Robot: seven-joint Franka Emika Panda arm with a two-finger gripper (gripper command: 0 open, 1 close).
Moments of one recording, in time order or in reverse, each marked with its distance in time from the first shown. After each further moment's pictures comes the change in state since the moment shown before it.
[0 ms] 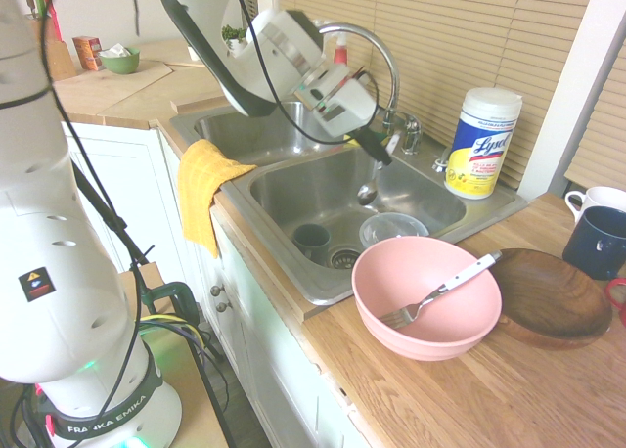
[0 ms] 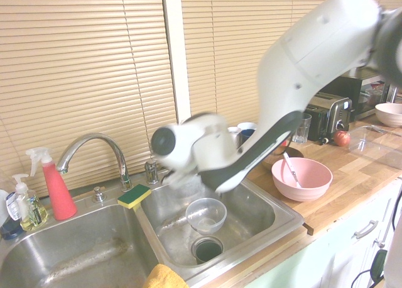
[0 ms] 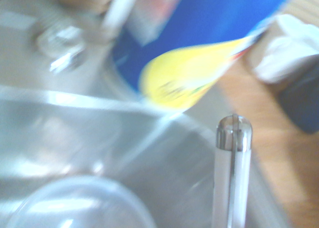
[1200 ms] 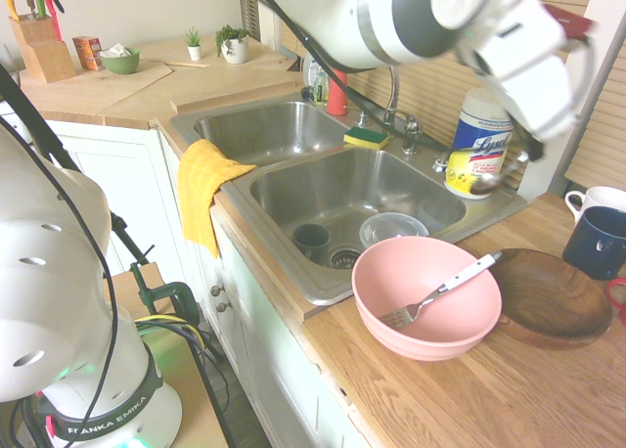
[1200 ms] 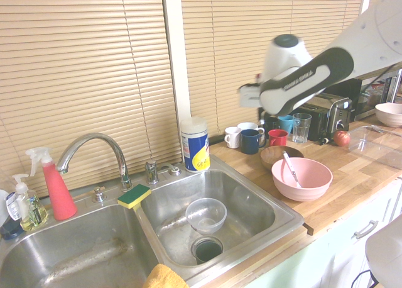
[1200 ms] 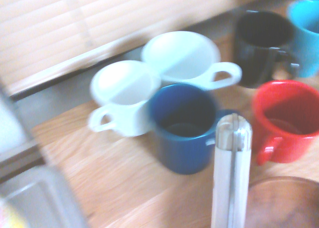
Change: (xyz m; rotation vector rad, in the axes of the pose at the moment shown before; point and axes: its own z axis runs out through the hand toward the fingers) arm 0.283 0.184 0.059 0.144 -0.269 0.550
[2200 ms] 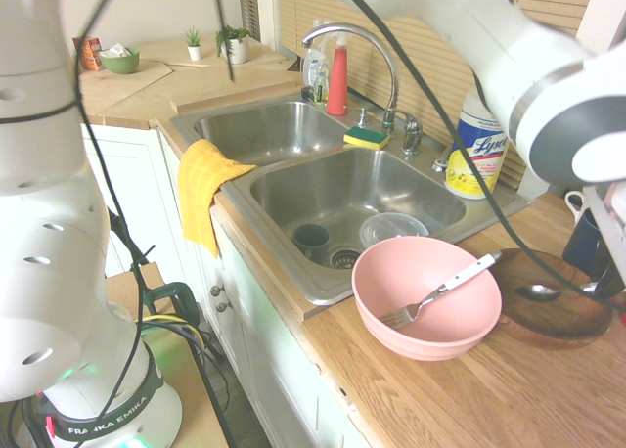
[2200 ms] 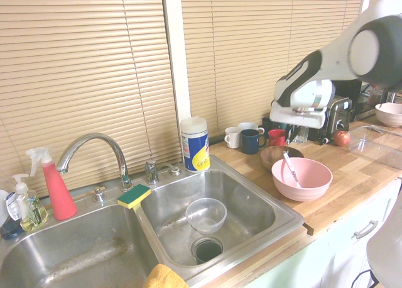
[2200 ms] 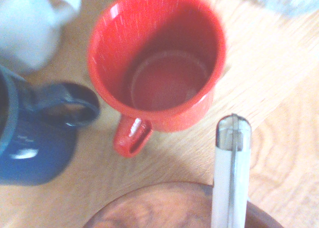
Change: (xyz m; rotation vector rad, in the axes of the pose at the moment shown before) arm 0.156 0.088 0.141 -0.212 -0.281 0.294
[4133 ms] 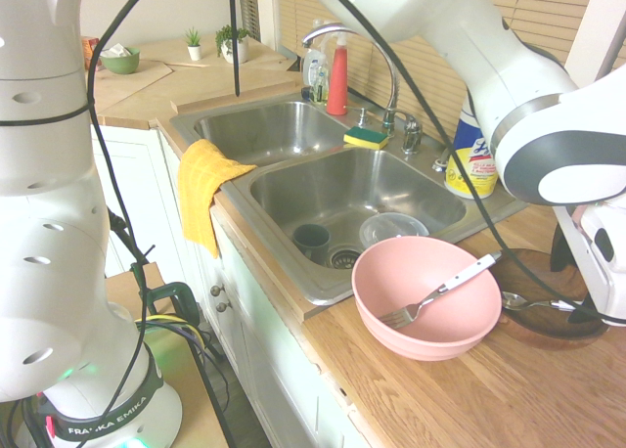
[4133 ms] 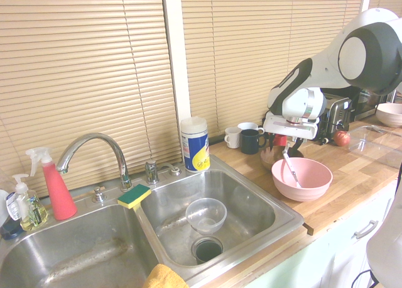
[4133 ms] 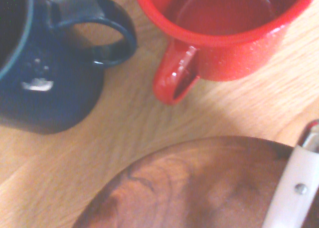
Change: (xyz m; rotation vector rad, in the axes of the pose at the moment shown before) arm -0.023 -0.001 0.066 -0.067 -0.073 -0.078
